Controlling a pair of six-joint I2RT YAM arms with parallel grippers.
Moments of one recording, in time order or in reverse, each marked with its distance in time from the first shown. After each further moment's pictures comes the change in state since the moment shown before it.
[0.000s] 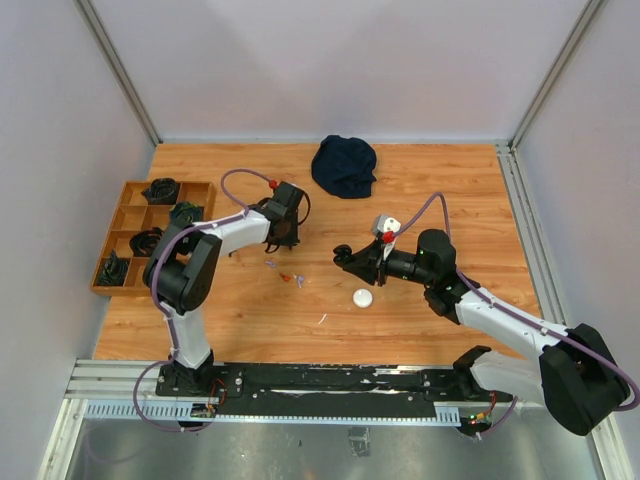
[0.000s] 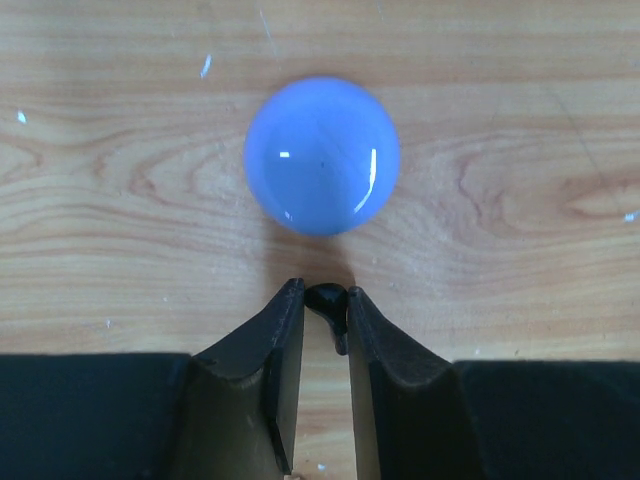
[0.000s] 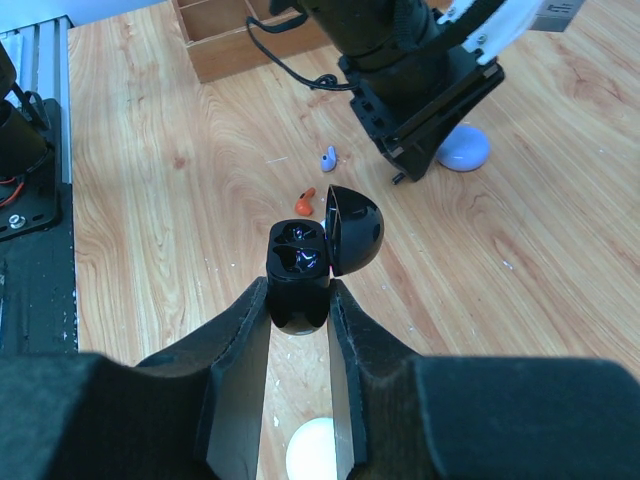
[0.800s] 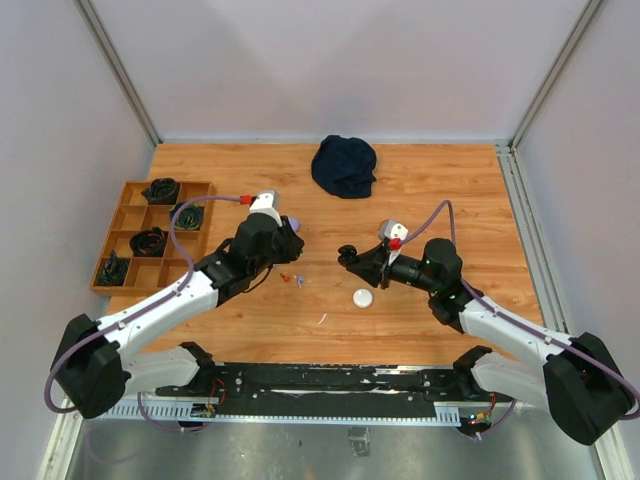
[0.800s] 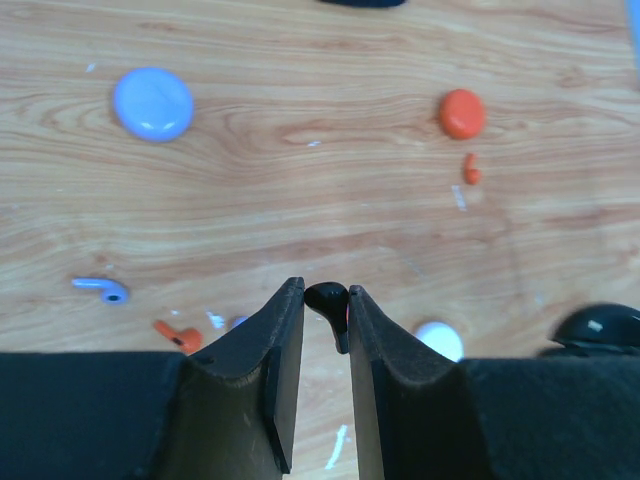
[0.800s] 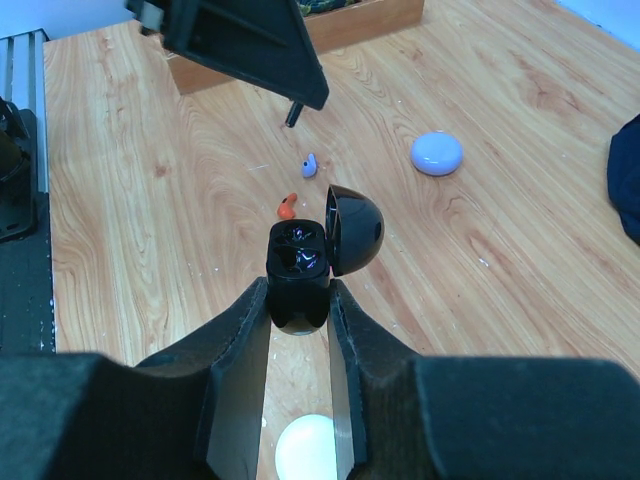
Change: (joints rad) left arm -0.183 -0.711 -0.421 0.198 -0.008 -0.192; right arm 0.000 -0.048 -0.070 0.079 0.050 0.001
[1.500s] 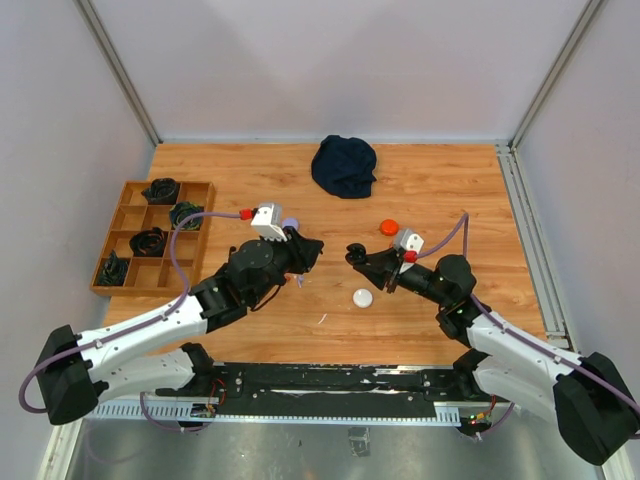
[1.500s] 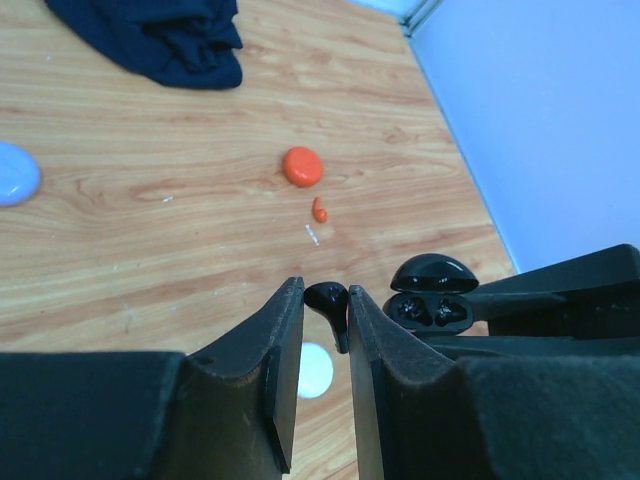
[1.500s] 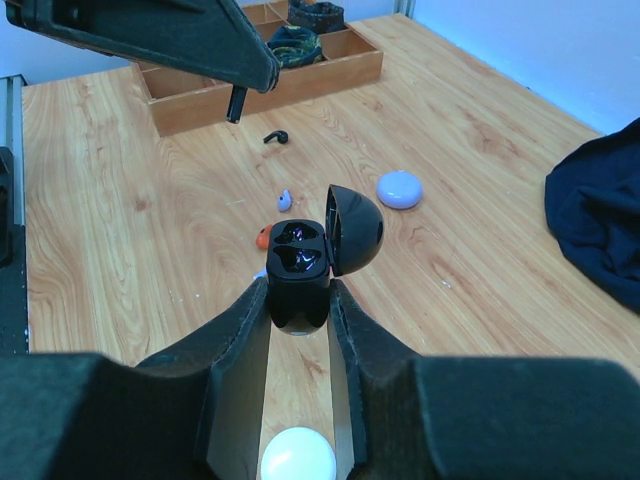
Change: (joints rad) left arm -0.256 -0.173 -0.105 0.266 -0.152 -0.050; right arm 0.000 -0.126 -0.122 0.141 0.076 0.012
